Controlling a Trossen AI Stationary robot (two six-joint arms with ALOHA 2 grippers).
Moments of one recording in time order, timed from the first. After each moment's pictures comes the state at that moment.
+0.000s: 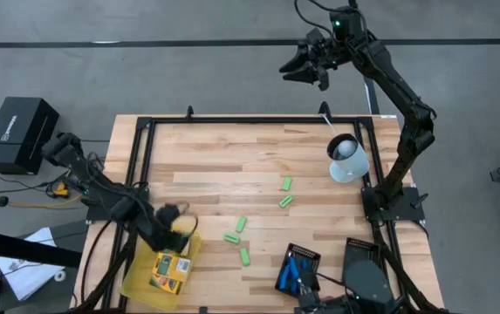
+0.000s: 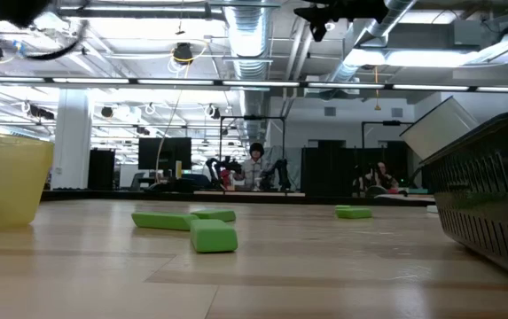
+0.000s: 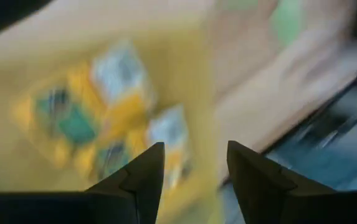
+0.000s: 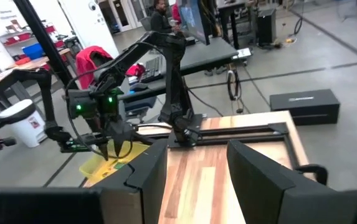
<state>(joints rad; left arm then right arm) -0.67 1.17 0.92 -0.87 -0.10 -1.76 -0.90 1.74 2.02 -0.71 -1.15 -0.16</state>
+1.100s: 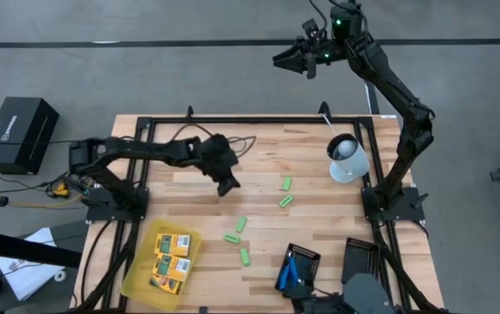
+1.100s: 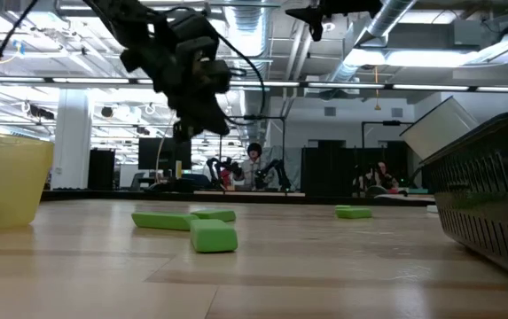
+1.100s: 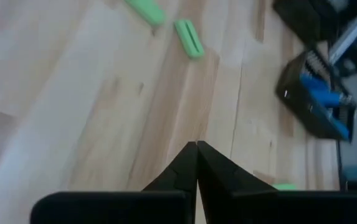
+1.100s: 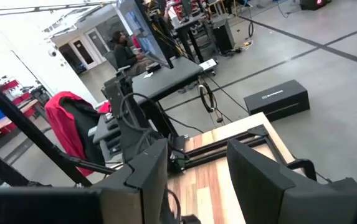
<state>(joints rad) 0.27 1.56 0.92 -0.21 0.41 -0.29 -0.85 1.74 2.02 -0.51 -0.94 0.23</state>
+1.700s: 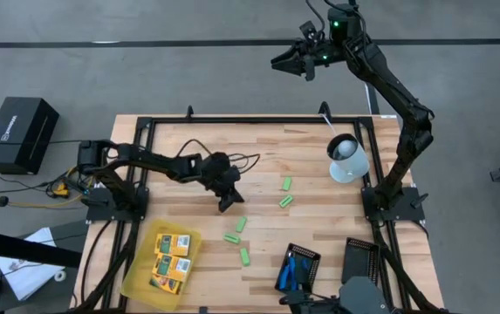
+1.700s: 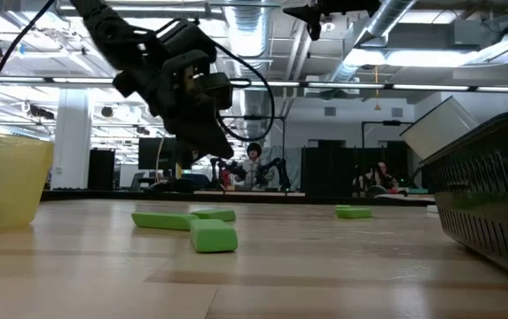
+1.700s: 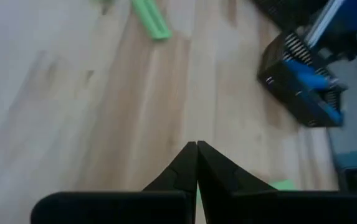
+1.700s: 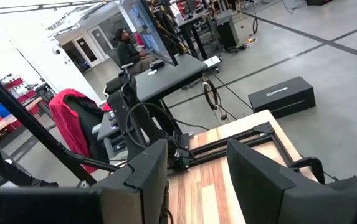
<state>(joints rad) 0.16 1.63 0.76 0.16 0.42 -0.37 -0.83 1.74 2.02 -0.52 -0.94 0.24</state>
